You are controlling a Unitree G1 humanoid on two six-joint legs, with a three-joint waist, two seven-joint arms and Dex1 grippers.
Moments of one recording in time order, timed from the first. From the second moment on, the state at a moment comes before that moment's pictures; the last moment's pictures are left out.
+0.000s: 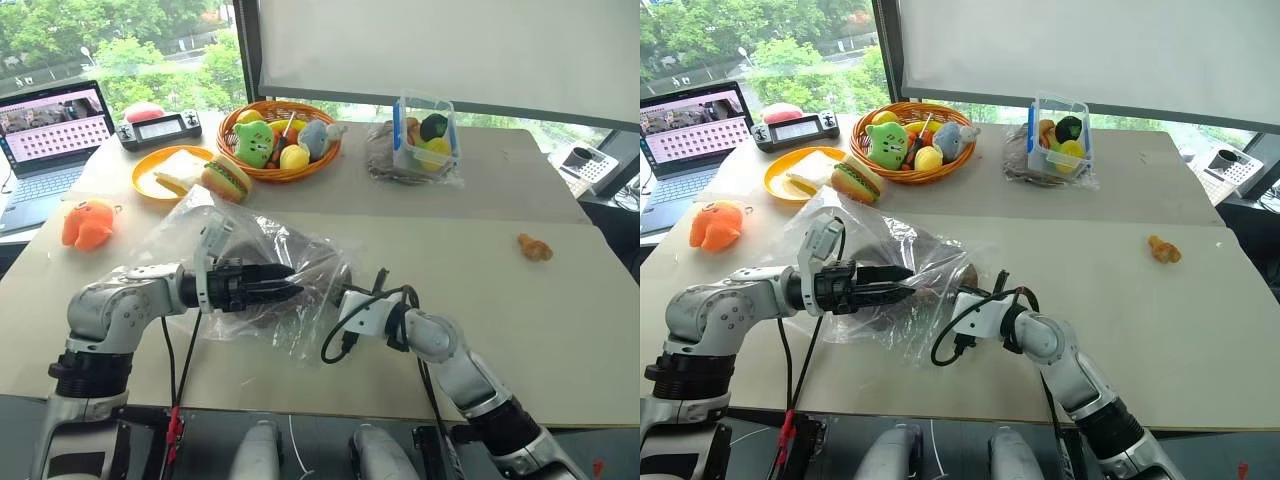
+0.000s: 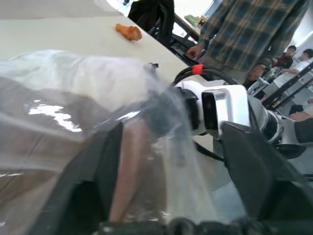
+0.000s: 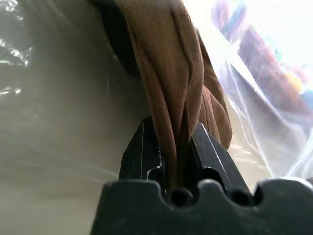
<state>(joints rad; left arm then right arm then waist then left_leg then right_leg) -0.47 0.64 0.08 -0.12 -0.81 0.99 -1.09 -0.29 -0.41 0.41 -0.17 -0.36 0.04 0.55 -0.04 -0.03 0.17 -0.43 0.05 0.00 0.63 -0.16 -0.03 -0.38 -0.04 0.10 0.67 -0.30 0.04</state>
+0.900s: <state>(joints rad) -0.47 0.65 0.00 -0.06 -0.69 0.88 -1.07 -0.17 -0.48 0.32 -0.33 -0.36 0.06 0.56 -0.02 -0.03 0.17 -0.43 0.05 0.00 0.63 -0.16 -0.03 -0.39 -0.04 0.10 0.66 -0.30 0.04</state>
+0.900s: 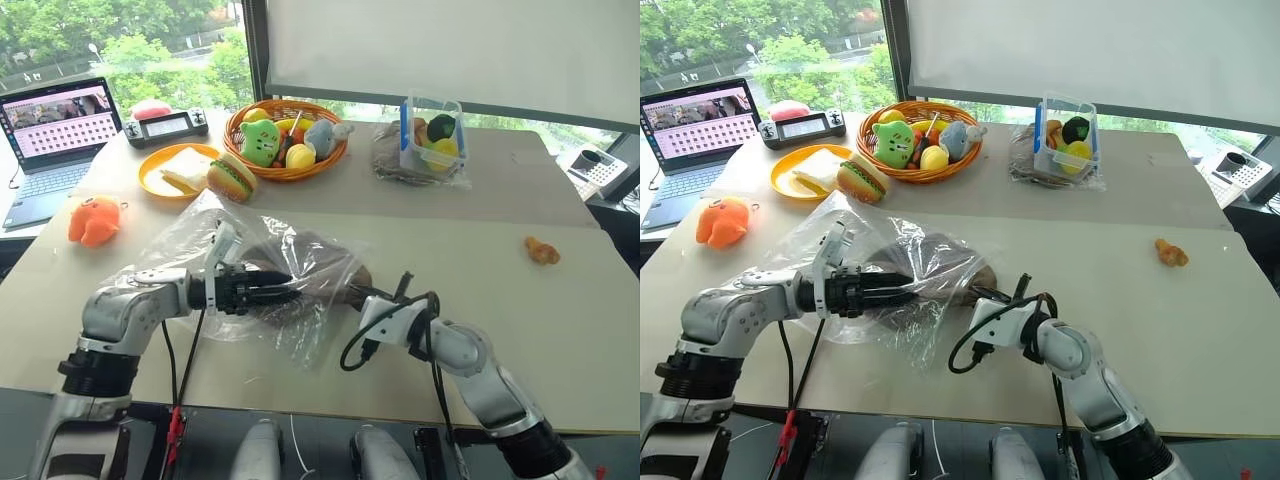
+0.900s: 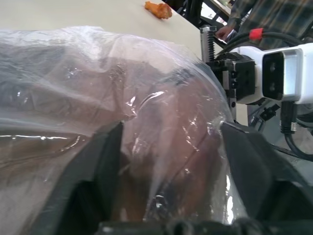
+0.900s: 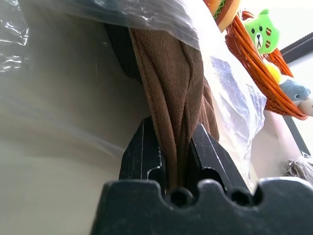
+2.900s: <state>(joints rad) -0.47 0.51 -0.26 0.13 -0.18 -0.08 -1.16 -0.05 -0.73 0.11 -0.27 -0.42 0.17 0.37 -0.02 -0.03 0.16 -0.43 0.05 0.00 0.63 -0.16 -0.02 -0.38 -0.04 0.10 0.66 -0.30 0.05</state>
